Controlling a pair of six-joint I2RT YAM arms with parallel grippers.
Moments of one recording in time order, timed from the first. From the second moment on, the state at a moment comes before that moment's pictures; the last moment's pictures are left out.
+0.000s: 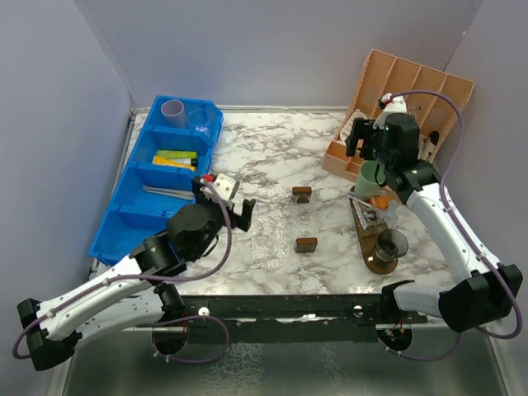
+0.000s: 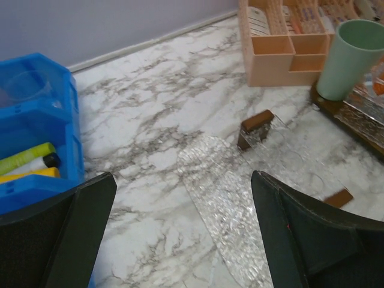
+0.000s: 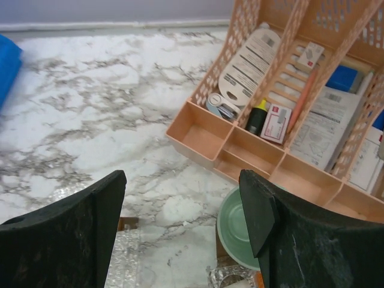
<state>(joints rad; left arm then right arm) -1.01 0.67 0.70 -0.18 -0.49 -0.05 0.26 1.27 1.20 -0.34 0.19 0.15</state>
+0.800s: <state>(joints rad) -0.05 1.65 1.64 -0.43 -0.30 -0.47 0.27 1.05 1.04 -0.18 0.13 0.15</state>
